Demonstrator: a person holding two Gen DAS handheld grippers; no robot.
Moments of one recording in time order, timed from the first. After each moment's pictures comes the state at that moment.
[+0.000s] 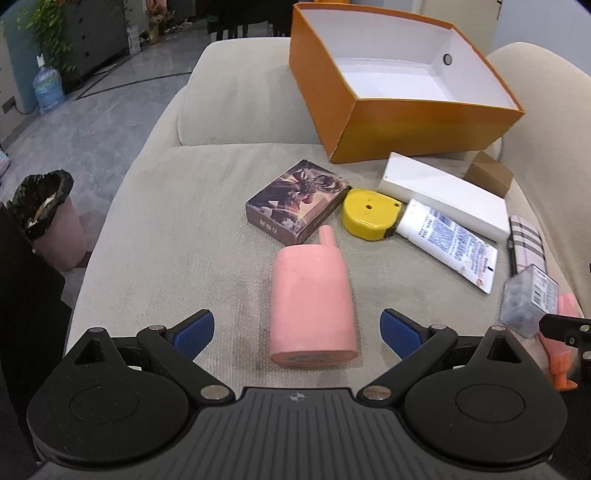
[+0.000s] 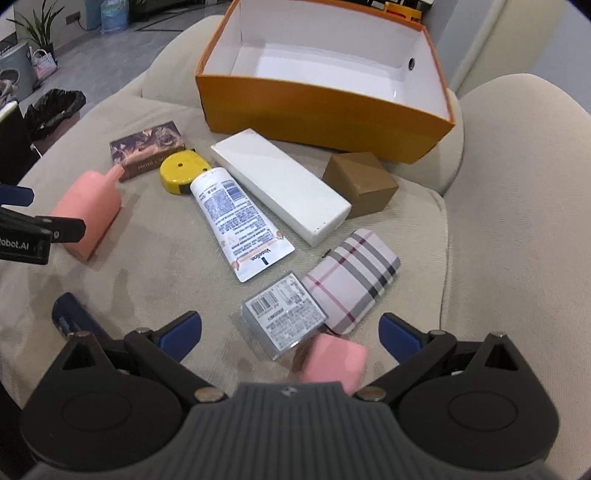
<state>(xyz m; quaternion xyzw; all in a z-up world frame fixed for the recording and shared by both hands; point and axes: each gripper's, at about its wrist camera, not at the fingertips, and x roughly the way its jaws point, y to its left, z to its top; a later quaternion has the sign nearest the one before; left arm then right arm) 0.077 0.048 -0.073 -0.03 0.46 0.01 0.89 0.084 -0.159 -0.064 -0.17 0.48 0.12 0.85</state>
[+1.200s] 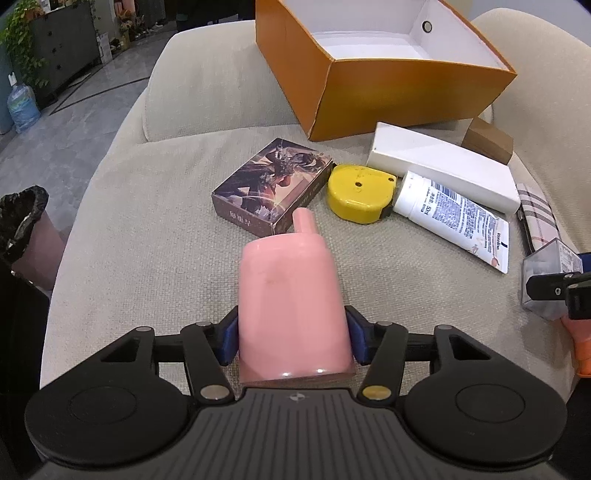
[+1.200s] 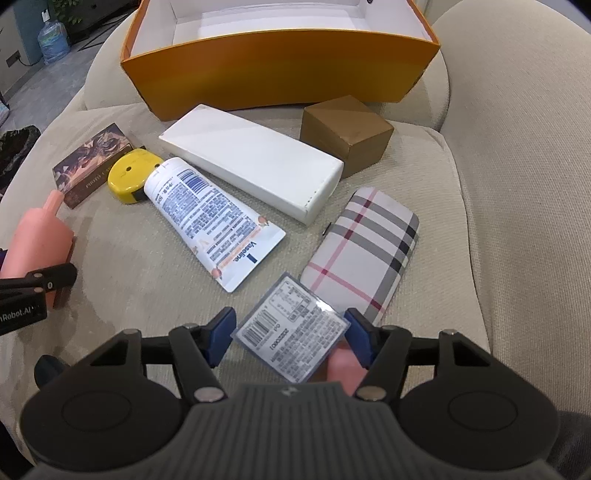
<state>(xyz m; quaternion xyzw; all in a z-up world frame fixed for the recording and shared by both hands) 0.097 0.039 -0.103 0.00 0.47 -0.02 0.88 0.120 -0.165 -0.102 -0.07 0.54 0.06 0.84</state>
